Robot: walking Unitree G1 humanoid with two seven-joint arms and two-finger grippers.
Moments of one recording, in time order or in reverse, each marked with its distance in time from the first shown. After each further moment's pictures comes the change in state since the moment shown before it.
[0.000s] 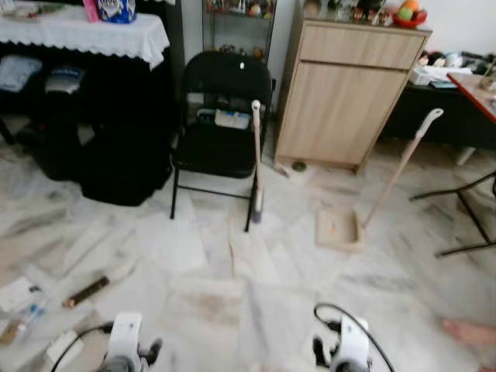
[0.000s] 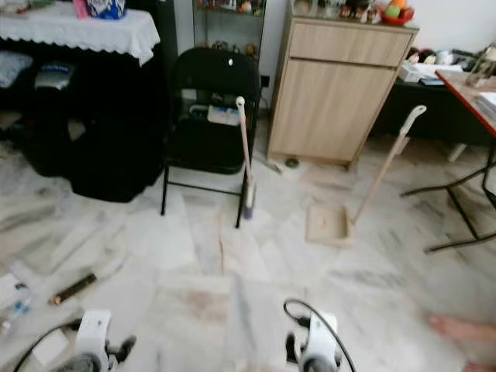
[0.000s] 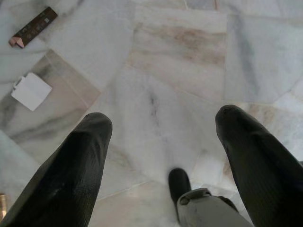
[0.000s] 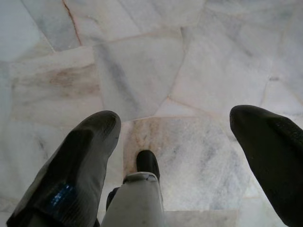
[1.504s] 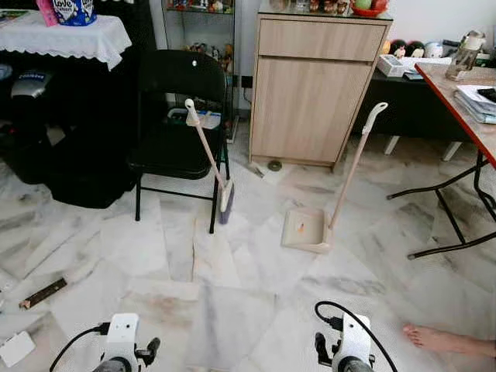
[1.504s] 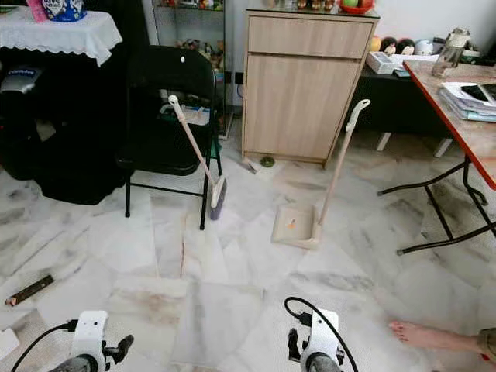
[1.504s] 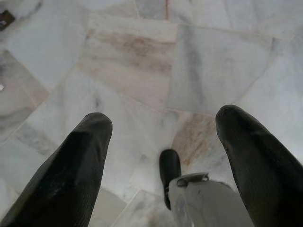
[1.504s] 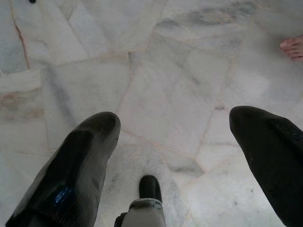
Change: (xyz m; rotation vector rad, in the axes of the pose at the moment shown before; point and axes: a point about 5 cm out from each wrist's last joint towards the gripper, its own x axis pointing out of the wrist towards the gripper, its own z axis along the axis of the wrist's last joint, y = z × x) left arm -0.002 0.005 -0.002 -0.040 -0.019 0.012; right arm 0.001 -0.007 0.006 -0.012 -0.022 -0.022
